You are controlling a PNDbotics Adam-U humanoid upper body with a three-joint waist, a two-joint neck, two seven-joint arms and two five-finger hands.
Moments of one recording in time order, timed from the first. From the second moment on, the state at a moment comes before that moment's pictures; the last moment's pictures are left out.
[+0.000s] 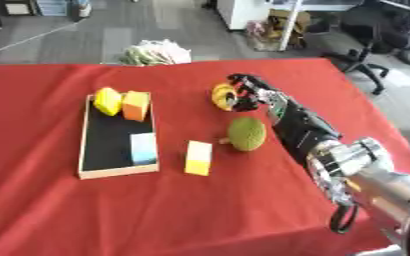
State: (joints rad) left arm -0.21 0.35 -0.10 -1.98 0.53 0.01 -0.34; right arm -0.77 -0.54 -0.12 -0.36 0.68 -0.39 0.04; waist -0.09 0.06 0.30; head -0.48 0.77
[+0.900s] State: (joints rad) left arm -0.21 0.35 -0.10 -1.98 0.52 0.01 -0.36; right arm -0.77 -0.52 -0.12 -0.38 0.90 -0.31 0.00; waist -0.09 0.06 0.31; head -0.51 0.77
